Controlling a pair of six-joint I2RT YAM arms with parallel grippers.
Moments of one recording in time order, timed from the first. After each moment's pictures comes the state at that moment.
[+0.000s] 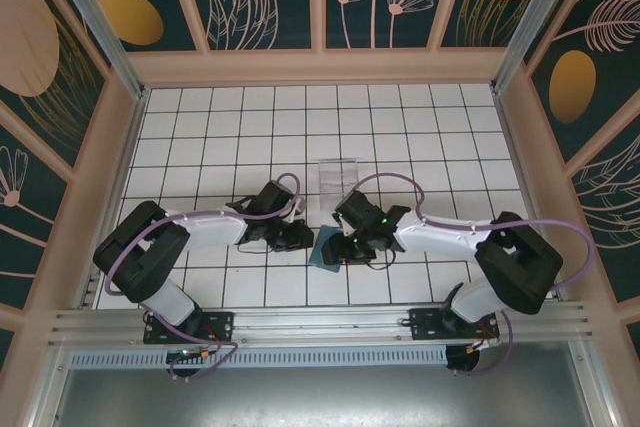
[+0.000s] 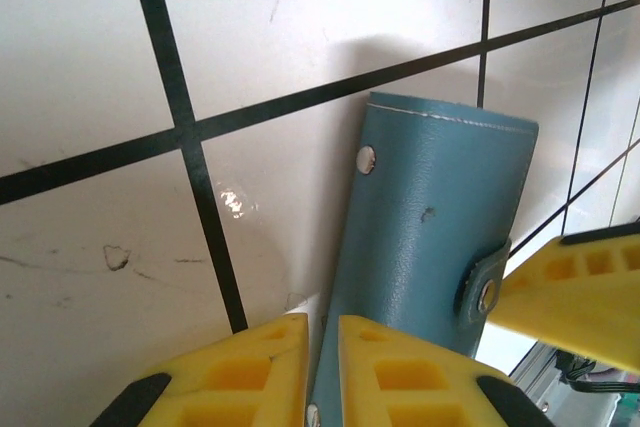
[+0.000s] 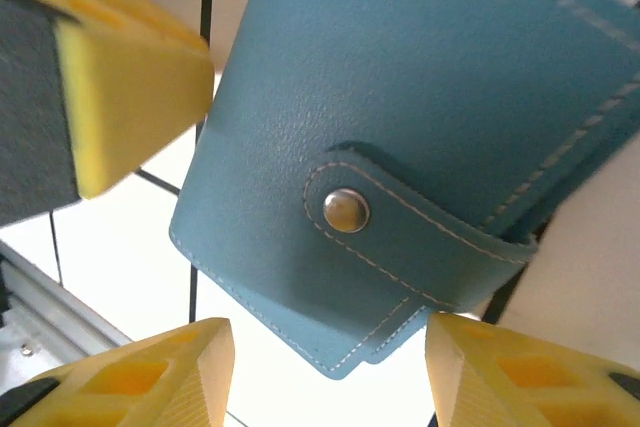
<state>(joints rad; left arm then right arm) -0.71 1.60 0.67 -0.10 0.52 -0.77 0.92 1.46 0.73 -0.42 -0.32 0.72</state>
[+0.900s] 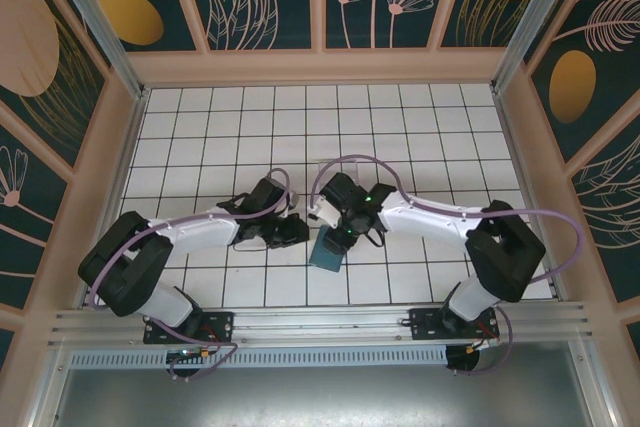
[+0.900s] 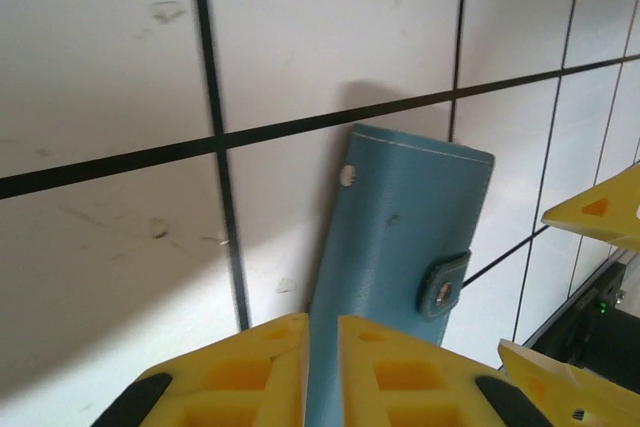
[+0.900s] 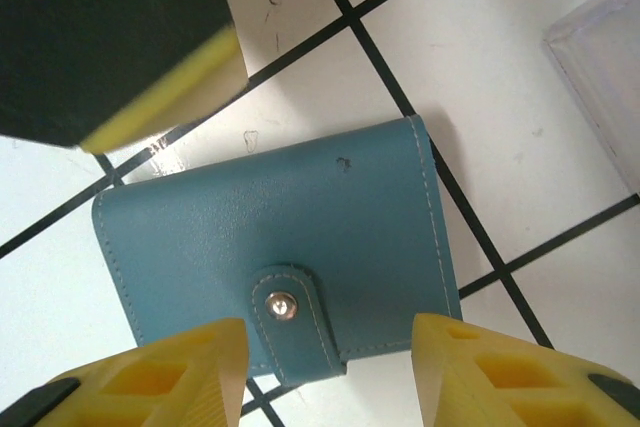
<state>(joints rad) -0.68 1.50 0.66 -0.16 0.46 -0.86 0.93 1.58 0.99 -0.64 -0.11 -0.14</state>
